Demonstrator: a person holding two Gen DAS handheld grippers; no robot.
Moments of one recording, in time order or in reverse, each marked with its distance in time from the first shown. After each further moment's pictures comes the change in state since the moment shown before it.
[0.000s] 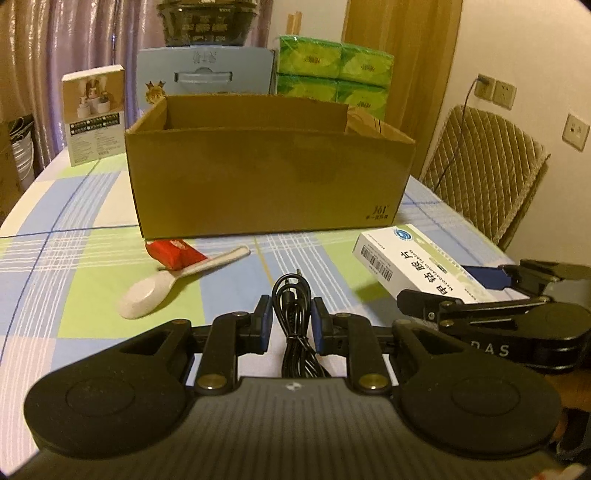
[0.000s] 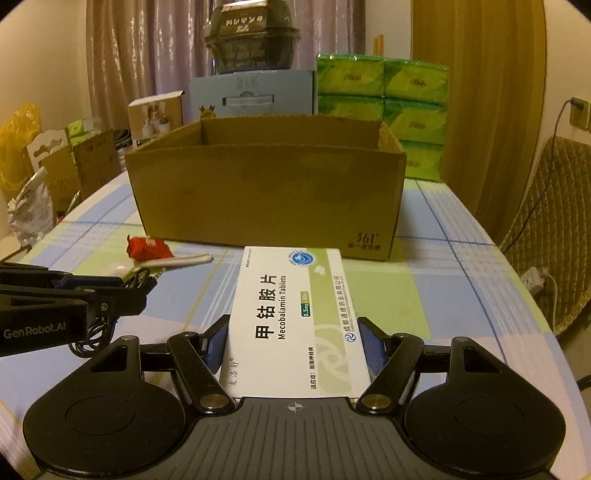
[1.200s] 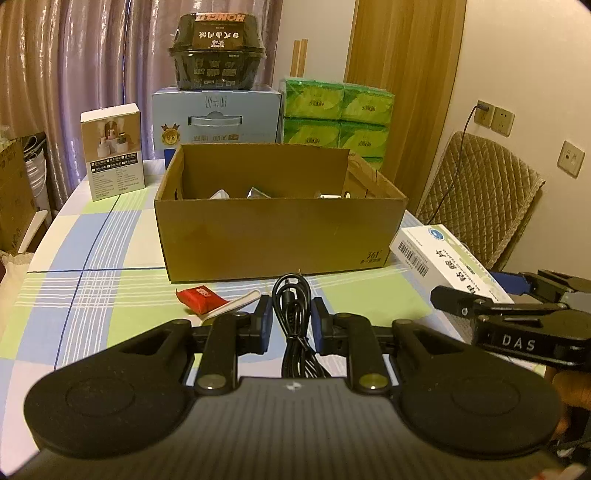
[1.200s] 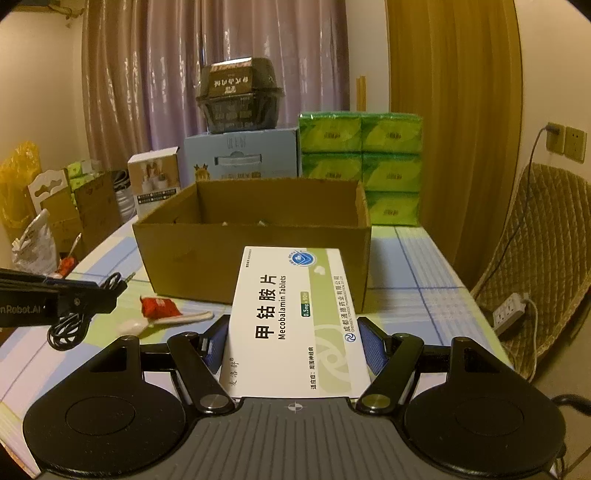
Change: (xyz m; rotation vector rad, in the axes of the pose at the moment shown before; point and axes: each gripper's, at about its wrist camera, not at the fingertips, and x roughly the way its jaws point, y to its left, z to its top) left arm -0.061 -0.005 0.047 -0.007 -0.036 0.027; right arm -0.063 -0.011 0.037 0.030 -0.110 -0.006
